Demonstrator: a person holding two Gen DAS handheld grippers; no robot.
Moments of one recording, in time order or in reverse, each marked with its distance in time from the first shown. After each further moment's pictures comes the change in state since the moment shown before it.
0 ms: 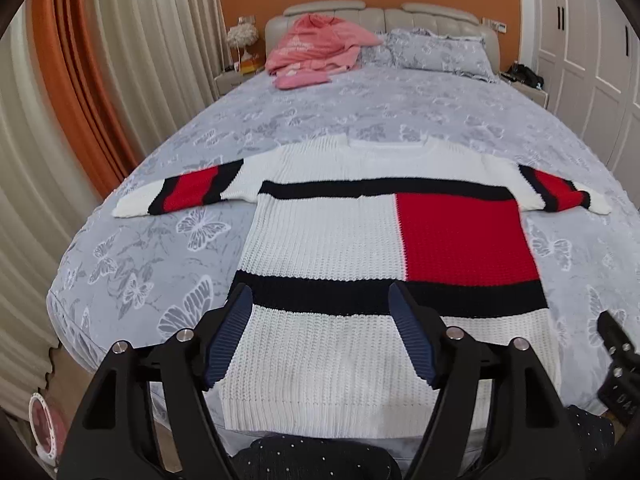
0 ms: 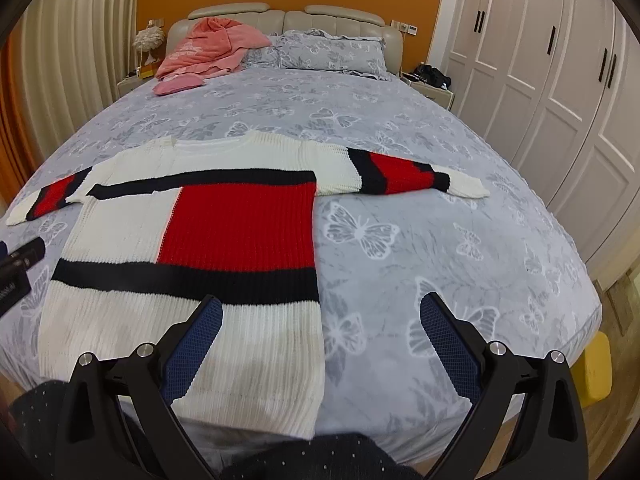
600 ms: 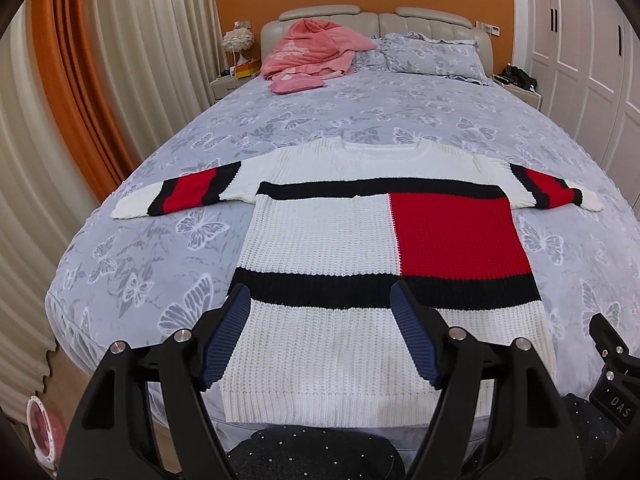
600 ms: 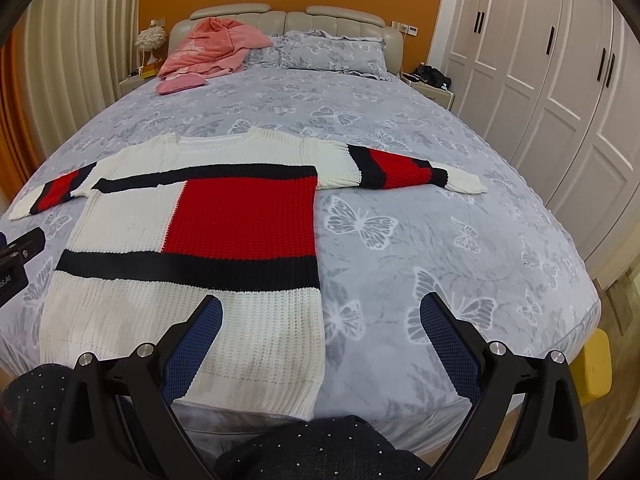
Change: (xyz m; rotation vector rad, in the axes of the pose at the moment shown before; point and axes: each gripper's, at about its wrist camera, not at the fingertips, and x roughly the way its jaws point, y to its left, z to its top) left arm -0.006 -0.002 -0.008 0.002 -0.009 -0.015; right arm -0.009 0.002 -0.010 -0.007 -0.009 0.004
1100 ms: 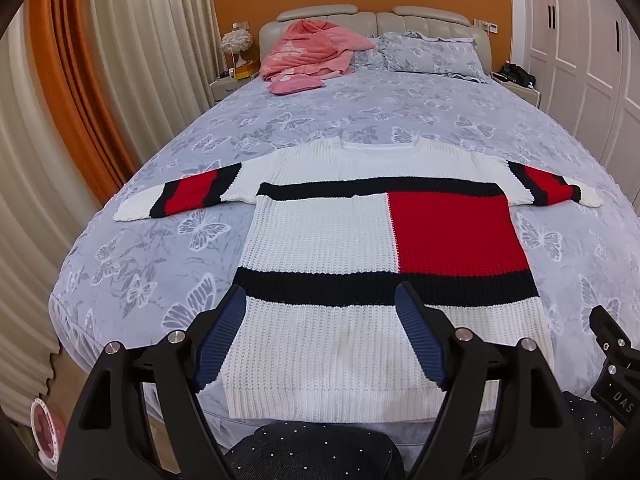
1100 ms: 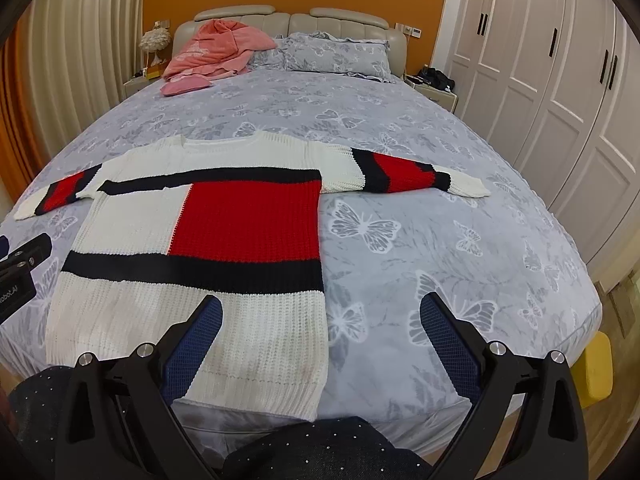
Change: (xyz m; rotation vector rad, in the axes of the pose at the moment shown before) left arm -0.006 -0.005 -0.002 0.005 -0.001 0.009; right arm -0.006 0.003 0.004 0.000 -0.007 0.012
